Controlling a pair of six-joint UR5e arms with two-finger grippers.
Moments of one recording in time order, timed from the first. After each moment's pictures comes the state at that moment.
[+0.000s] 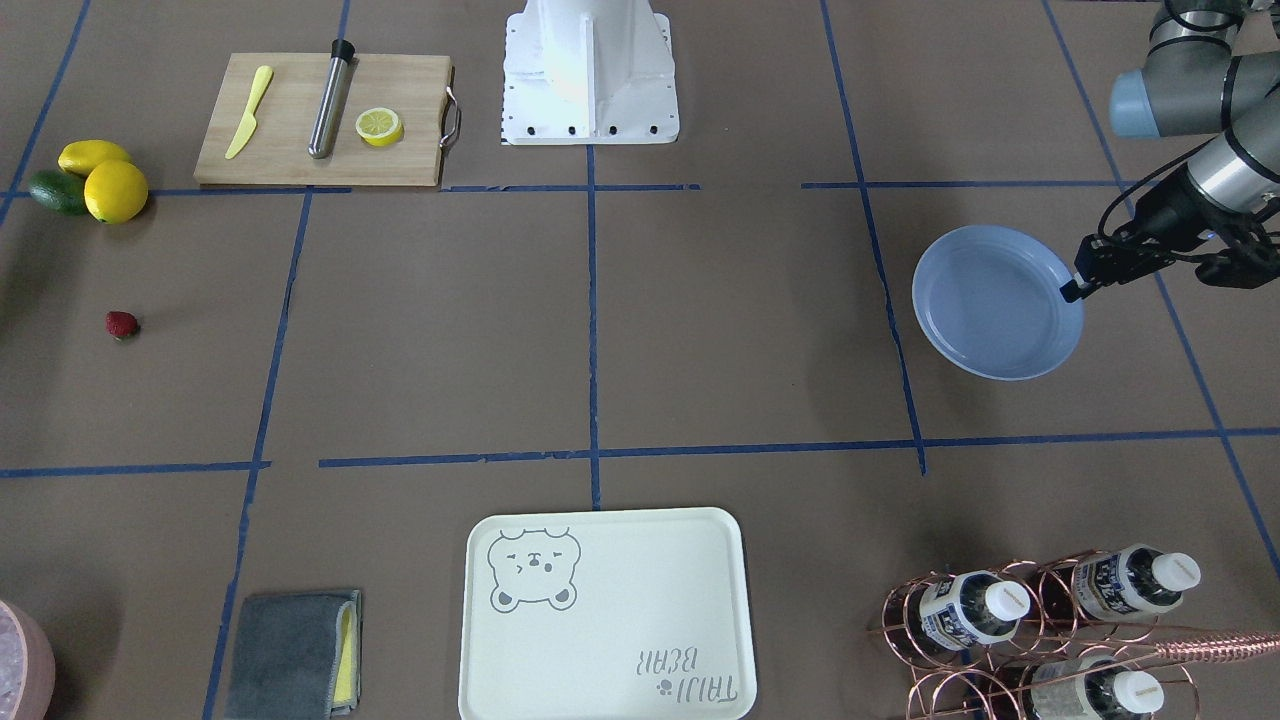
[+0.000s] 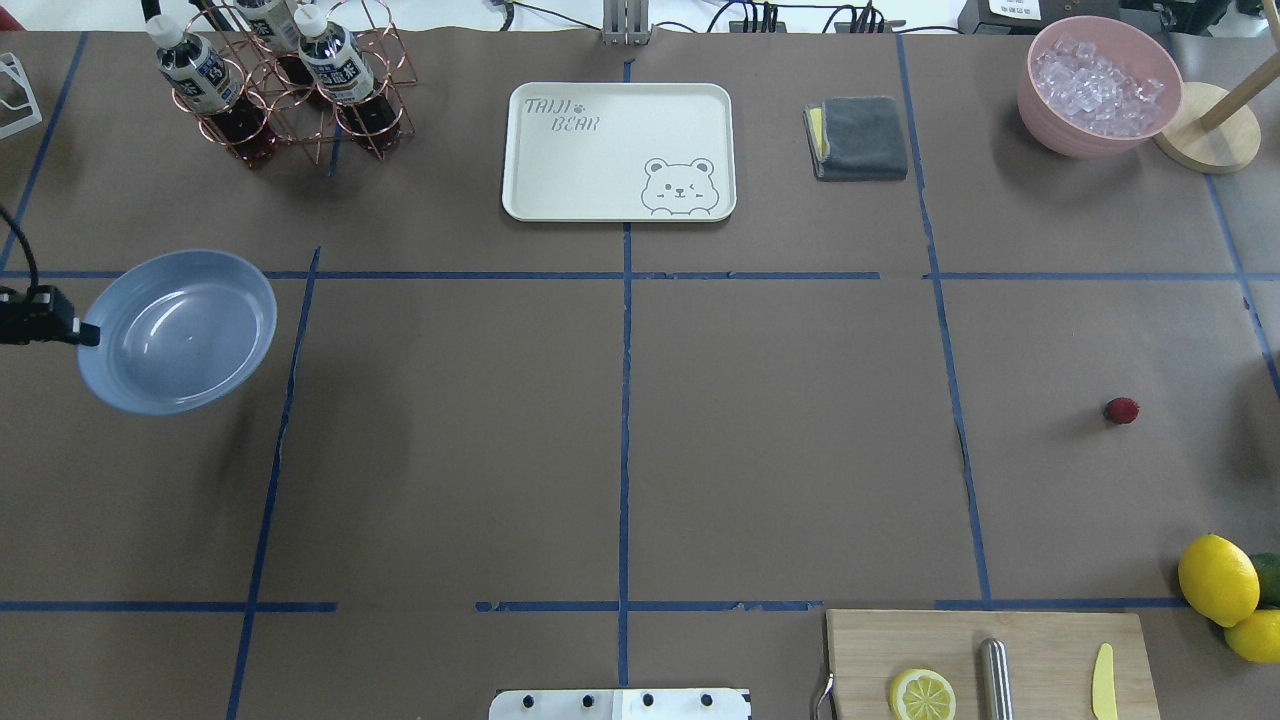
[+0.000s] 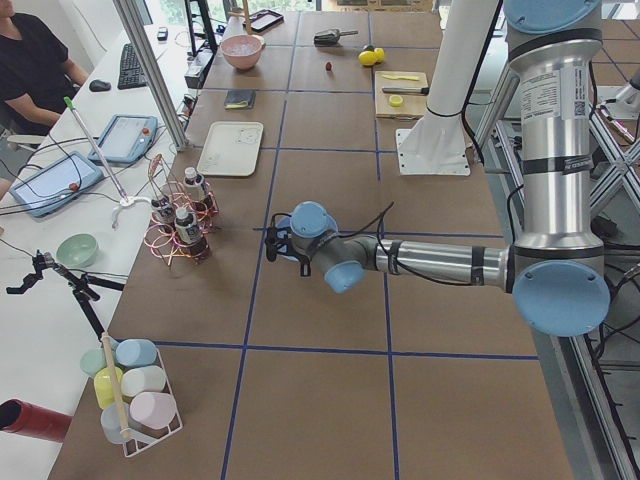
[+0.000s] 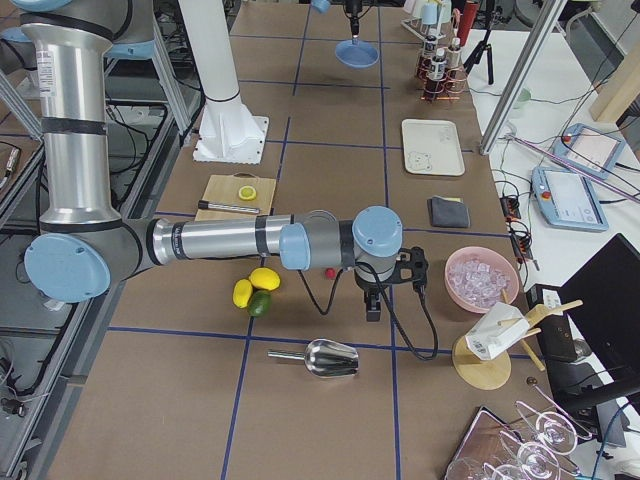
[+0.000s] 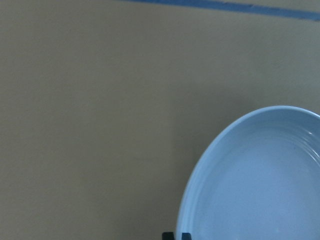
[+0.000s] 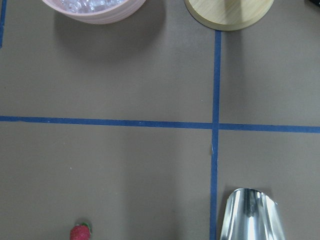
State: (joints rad) left arm -1.09 -1.54 -1.68 -2.37 -2.37 -1.09; right arm 1.56 -1.58 1.69 -1.53 2.45 0.11
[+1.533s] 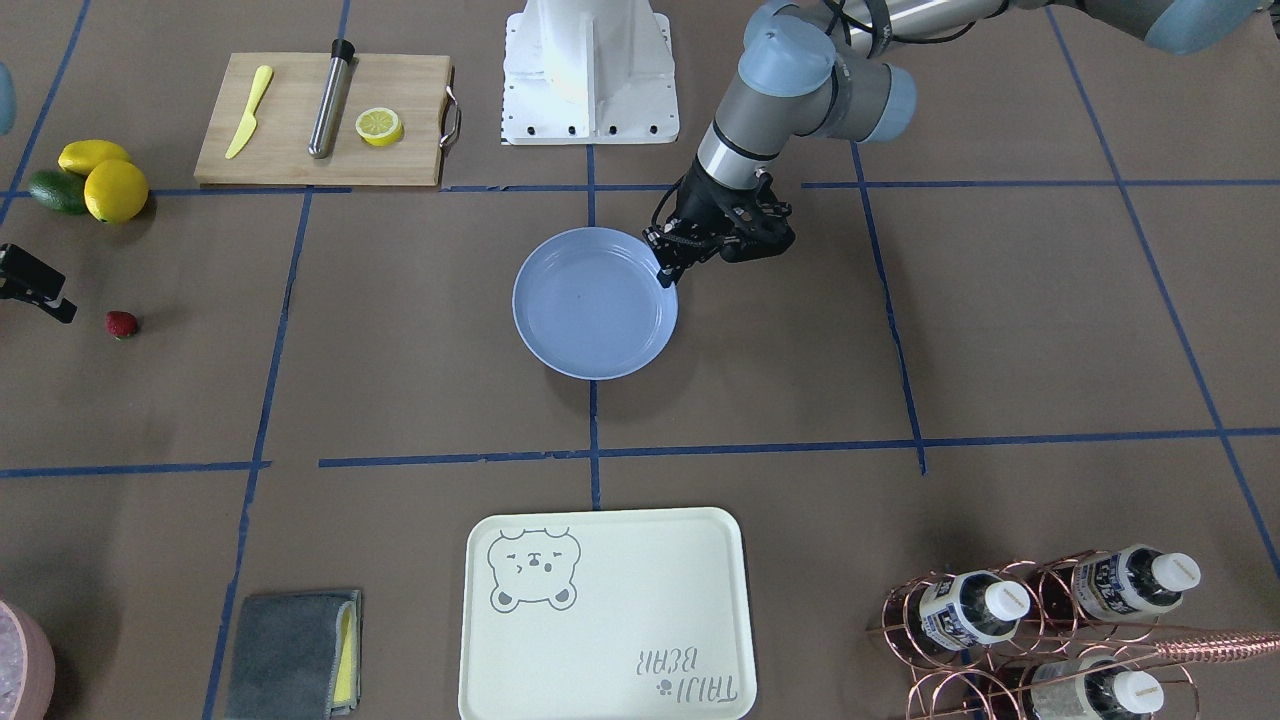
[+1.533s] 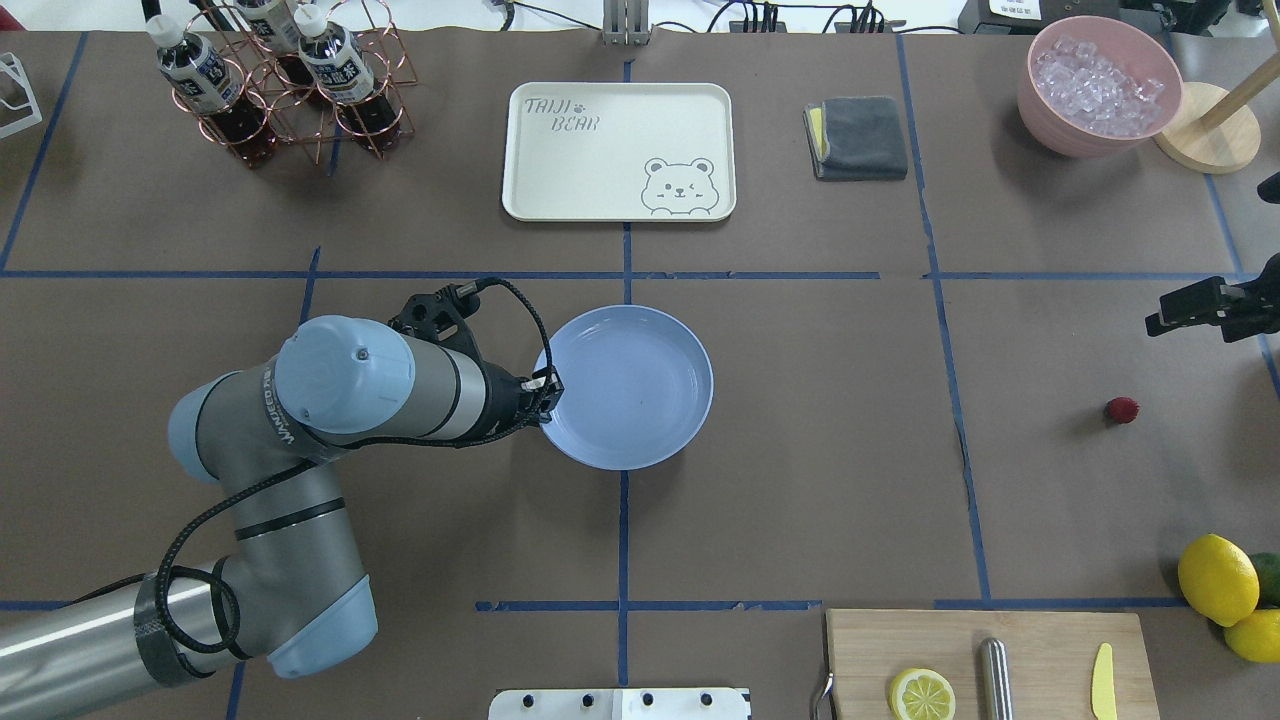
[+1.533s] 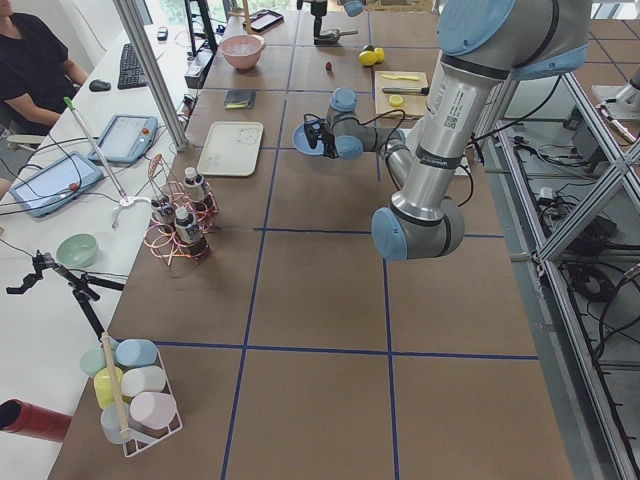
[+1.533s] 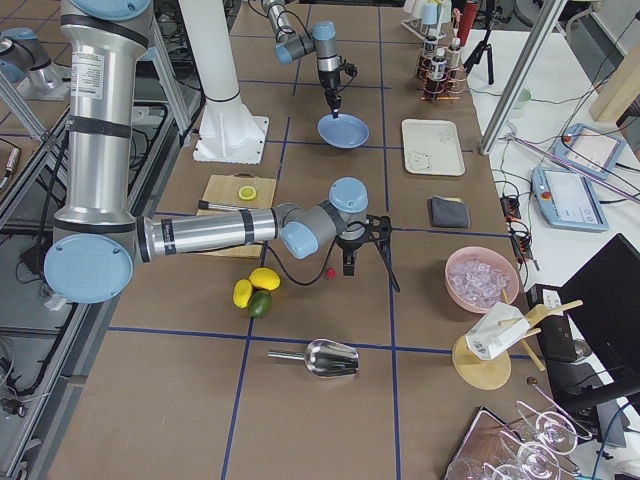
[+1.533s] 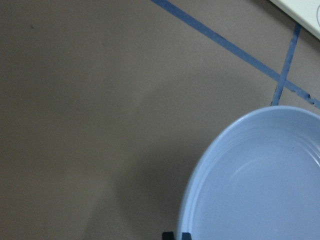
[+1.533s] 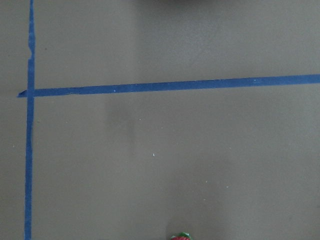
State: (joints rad) left arm -0.44 -2.06 -1.74 -2.03 -1.77 -1.75; right arm 1.14 -1.68 1.78 -1.10 2.31 0.73
